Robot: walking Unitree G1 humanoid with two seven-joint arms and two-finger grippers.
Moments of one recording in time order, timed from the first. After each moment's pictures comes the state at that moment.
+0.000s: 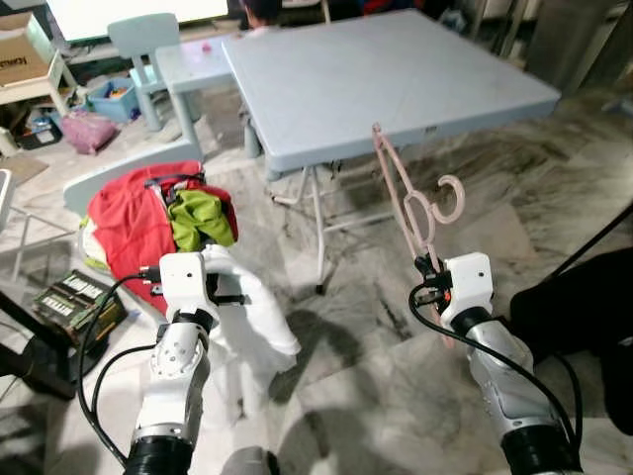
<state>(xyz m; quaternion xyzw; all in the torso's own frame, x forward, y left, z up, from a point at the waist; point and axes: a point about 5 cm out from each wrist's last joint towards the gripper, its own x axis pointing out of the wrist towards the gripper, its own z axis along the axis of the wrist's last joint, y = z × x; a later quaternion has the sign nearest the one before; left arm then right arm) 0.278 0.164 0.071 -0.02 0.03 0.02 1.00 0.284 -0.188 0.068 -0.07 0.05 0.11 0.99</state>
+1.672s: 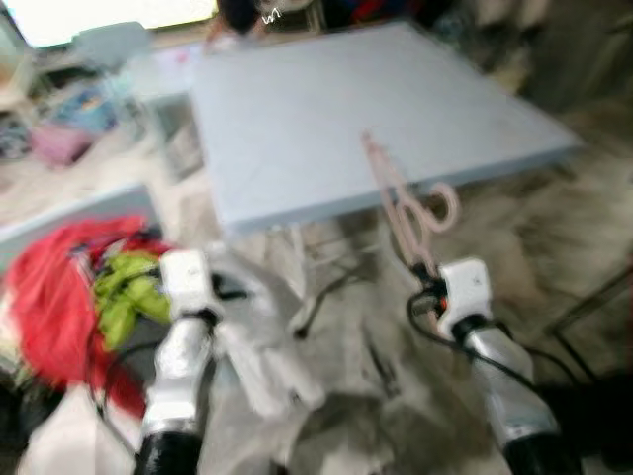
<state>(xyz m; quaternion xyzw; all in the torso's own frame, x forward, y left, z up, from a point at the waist) 0.282 0.149 0.071 -0.03 0.03 0.01 1.00 0.274 -0.190 0.059 -0.08 0.06 0.12 0.99</state>
